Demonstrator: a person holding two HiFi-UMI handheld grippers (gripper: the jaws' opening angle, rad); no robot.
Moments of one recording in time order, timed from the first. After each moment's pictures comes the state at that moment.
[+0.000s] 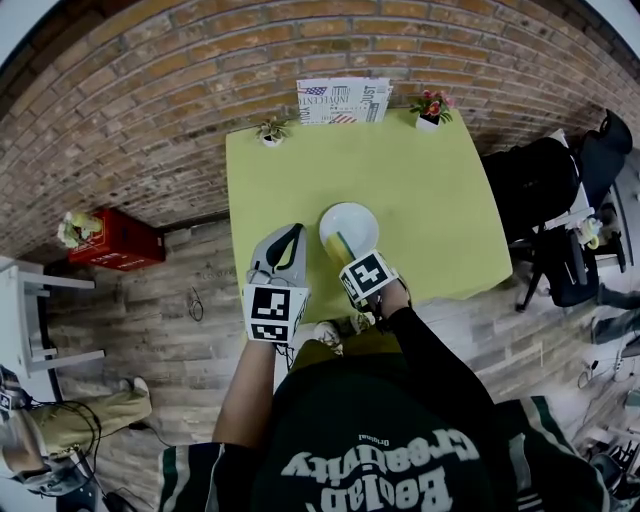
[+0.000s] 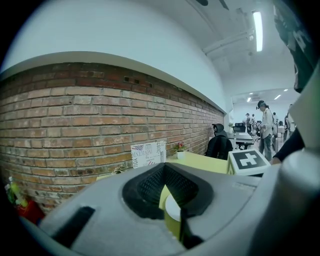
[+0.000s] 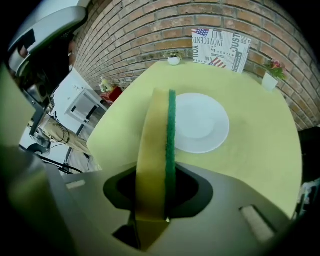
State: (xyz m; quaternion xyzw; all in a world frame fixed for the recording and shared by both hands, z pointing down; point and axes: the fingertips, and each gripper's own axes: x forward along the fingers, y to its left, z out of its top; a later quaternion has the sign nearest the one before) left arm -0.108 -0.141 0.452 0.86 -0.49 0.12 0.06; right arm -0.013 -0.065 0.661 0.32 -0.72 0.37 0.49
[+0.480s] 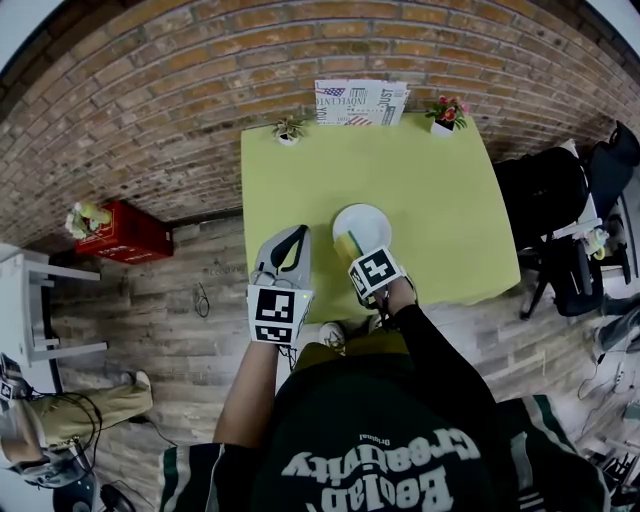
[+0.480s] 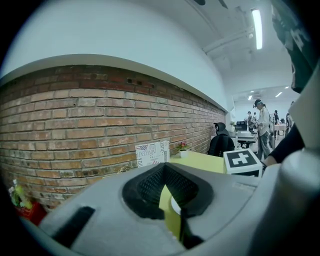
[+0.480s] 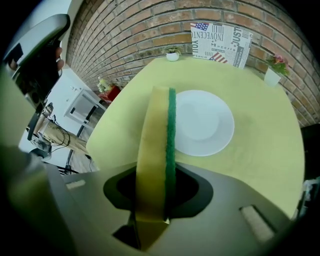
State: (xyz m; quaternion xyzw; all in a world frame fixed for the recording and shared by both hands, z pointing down) left arm -0.129 -0.137 0.449 0.86 -0.50 0.13 0.05; right arm -0.020 -0.069 0.667 0.32 -0.71 0.39 0.50
